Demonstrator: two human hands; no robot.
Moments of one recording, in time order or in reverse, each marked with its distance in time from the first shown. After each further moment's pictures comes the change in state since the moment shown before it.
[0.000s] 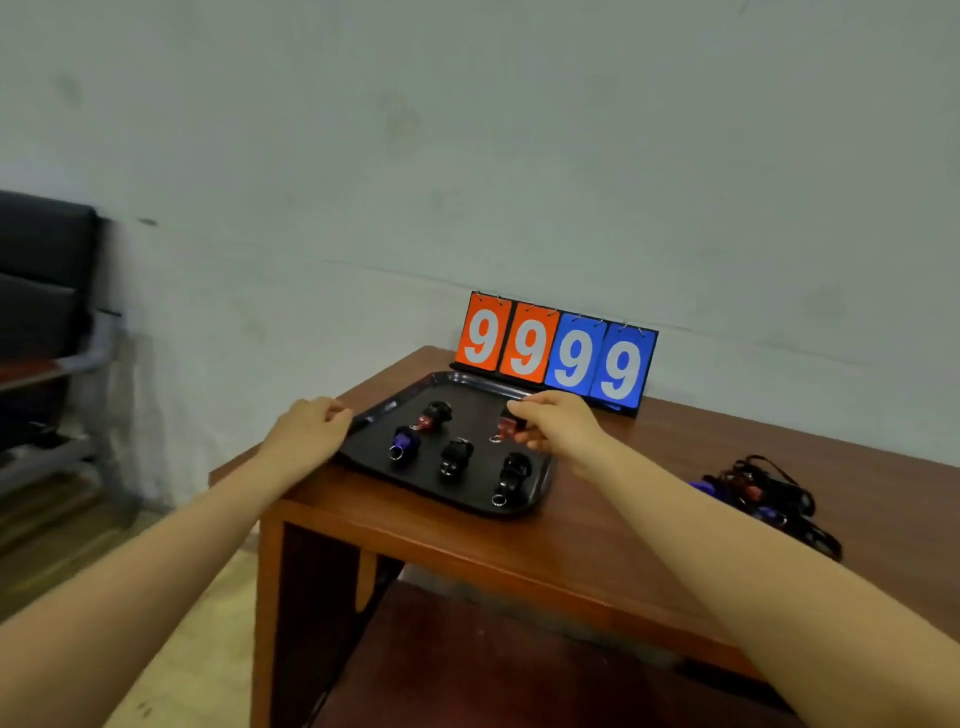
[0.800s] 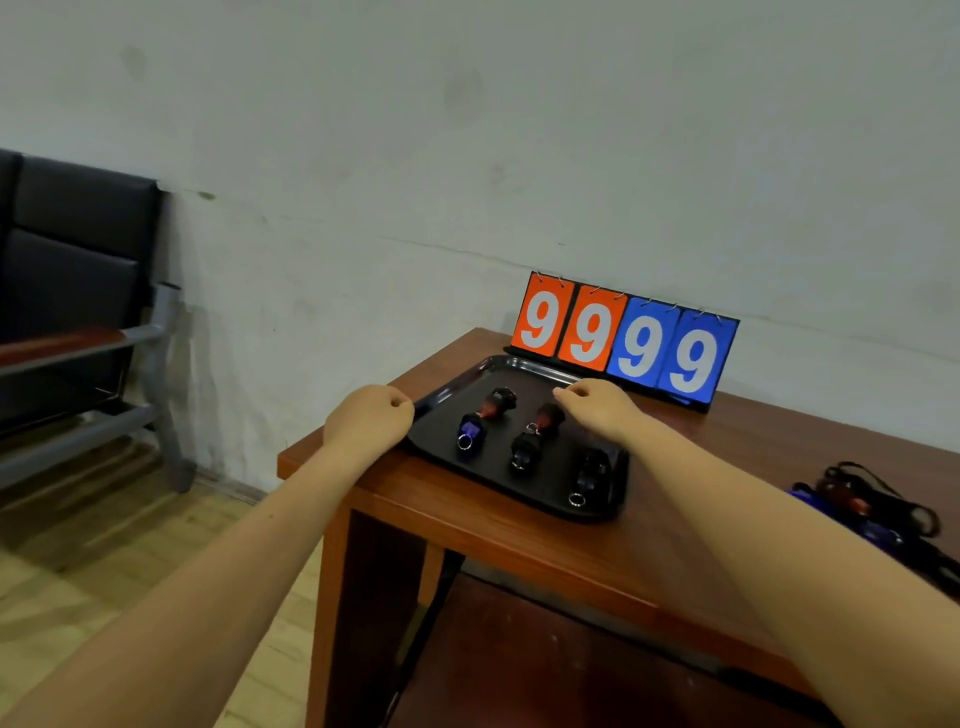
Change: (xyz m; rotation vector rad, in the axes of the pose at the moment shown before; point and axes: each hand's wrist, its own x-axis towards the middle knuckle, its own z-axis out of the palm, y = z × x) left_hand 0.017 -0.019 0.014 0.003 -0.007 -0.001; right_hand 0.061 0.011 0.033 -0.611 -0.046 -0.104
